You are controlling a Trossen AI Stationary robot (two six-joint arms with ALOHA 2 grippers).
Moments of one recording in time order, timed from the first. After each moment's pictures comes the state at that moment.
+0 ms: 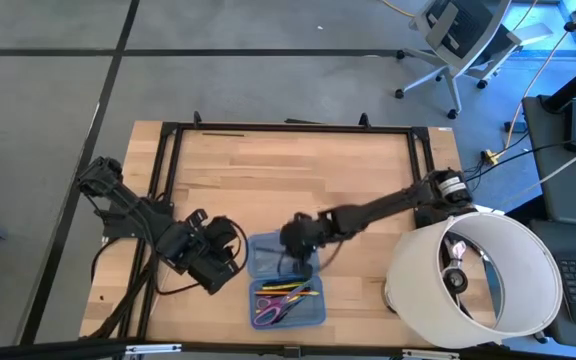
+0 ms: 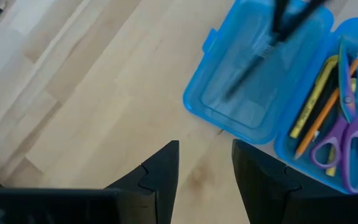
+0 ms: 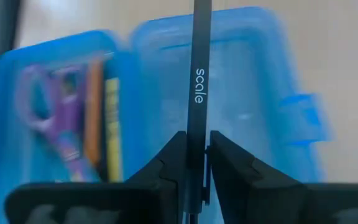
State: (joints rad) left arm -0.62 1.55 1.49 -1.37 -0.50 -1.23; right arm 0.23 1.91 1.35 -0.36 -0.03 0.31
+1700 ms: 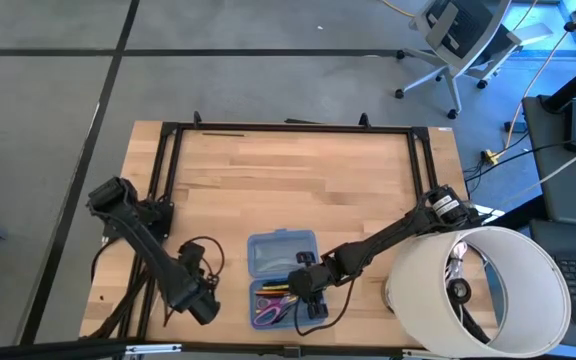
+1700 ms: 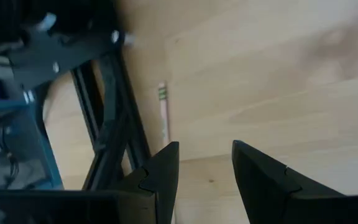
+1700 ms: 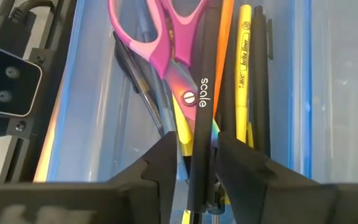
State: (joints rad) left arm -0.81 1.76 1.37 -1.56 0.01 -2.08; right arm 0.46 2.01 1.35 -0.30 -0.03 0.31
